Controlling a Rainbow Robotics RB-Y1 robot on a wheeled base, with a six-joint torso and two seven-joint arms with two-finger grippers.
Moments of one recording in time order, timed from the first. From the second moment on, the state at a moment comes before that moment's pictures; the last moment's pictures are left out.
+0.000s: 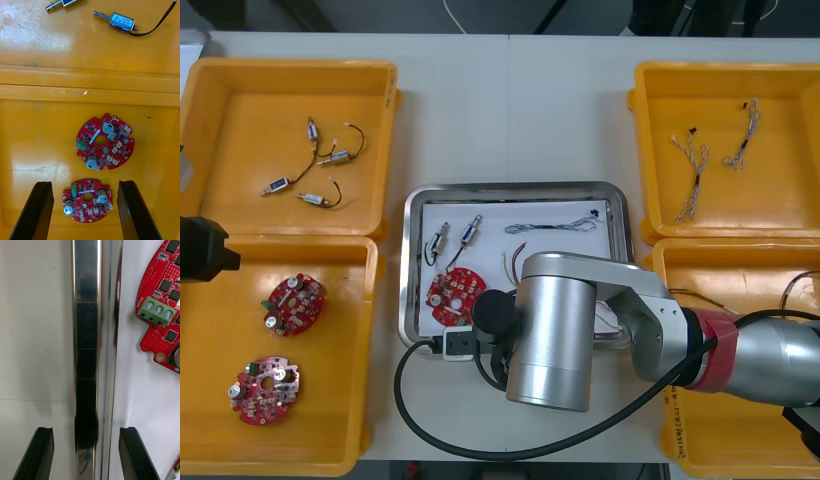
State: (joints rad) right arm -0.78 -0.47 1.15 -1.93 -0.51 1.57 1.73; left arm -0.17 0.71 0.33 -2.21 0.80 1.91 -1.24
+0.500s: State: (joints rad) right arm -0.78 -0.47 1.15 -1.93 -0.46 1.57 1.73; left arm -0.17 0.71 0.33 -2.21 0.80 1.91 -1.24
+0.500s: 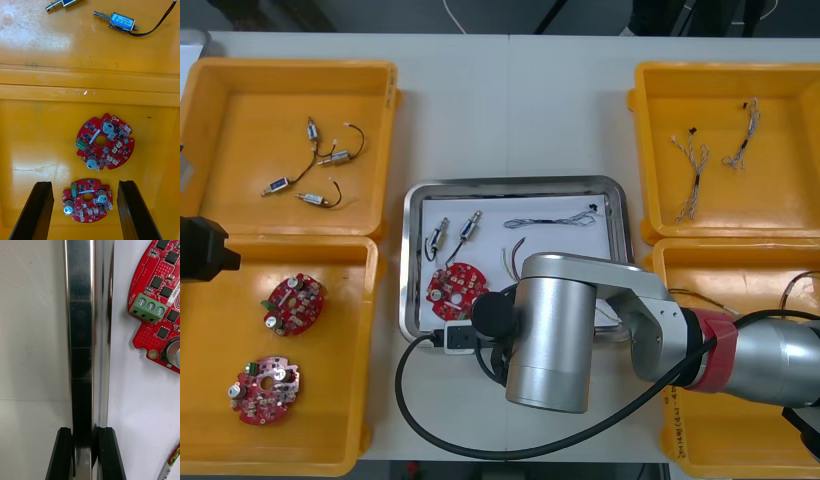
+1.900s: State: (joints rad) right arm -0.97 -0.47 1.15 -1.79 -0.52 1.57 1.73; left arm -0.17 0.71 0.33 -2.21 0.80 1.91 -1.24
